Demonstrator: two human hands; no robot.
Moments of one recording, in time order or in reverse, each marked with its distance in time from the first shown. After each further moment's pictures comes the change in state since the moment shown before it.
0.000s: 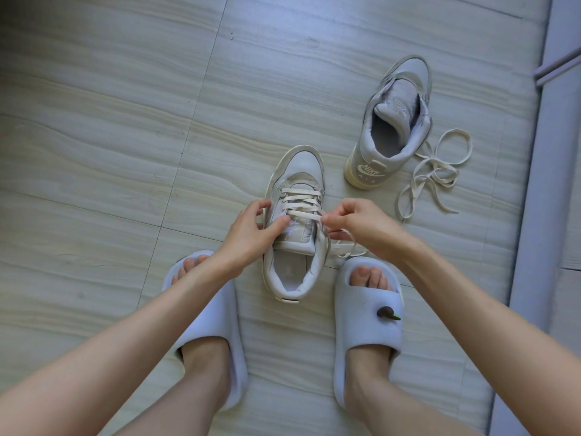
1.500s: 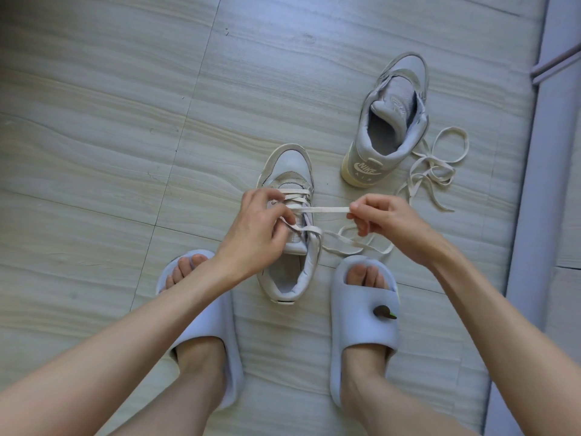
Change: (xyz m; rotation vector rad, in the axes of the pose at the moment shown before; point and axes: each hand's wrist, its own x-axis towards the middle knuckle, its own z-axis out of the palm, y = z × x) left_hand -0.015 0.015 0.004 0.494 0.098 0.592; right_hand -0.018 0.010 -0.041 0.015 -0.045 -0.210
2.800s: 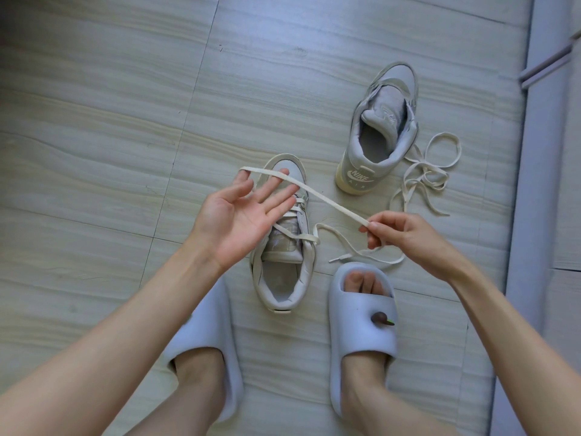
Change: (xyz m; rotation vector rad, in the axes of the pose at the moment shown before) left_hand 0.026 0.022 -0.041 -1.961 -0.117 -0.603; right_hand -0.017 0.018 -0.028 -0.078 -0.005 -0.020
